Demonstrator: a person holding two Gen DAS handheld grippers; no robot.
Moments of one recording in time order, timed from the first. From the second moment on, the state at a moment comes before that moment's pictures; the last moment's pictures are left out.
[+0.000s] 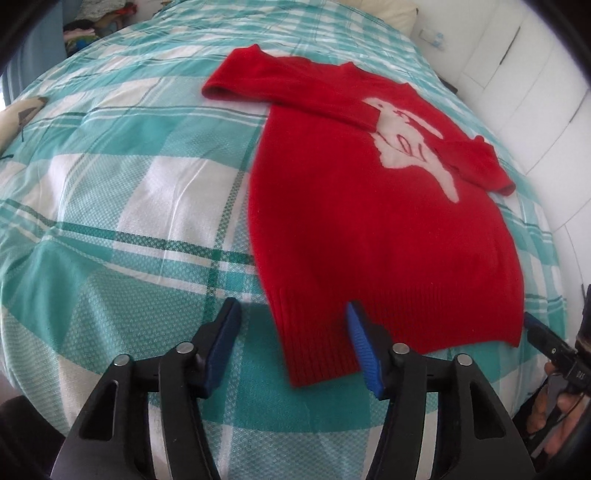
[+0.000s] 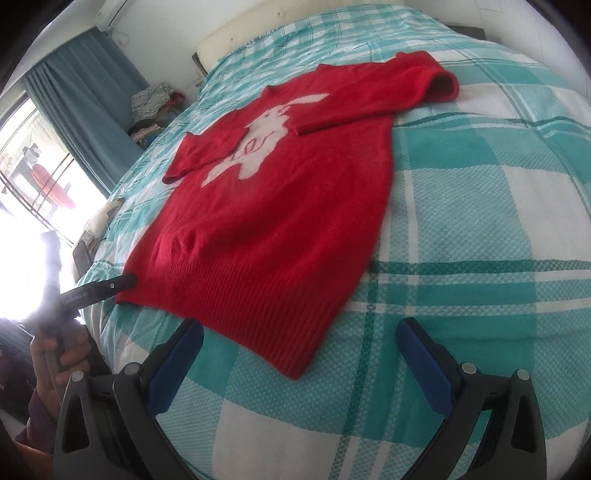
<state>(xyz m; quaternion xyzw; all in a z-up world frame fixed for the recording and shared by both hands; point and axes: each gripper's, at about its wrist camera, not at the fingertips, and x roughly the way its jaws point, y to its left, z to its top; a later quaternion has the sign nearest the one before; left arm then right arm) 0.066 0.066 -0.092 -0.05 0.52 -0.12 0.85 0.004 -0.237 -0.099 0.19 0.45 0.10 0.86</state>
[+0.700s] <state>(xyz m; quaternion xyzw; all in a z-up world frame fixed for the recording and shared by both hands) 0.036 0.080 -0.085 -0.04 0.53 -0.11 0.84 -0.032 -0.248 -0.070 0.11 0.50 0.04 0.86</state>
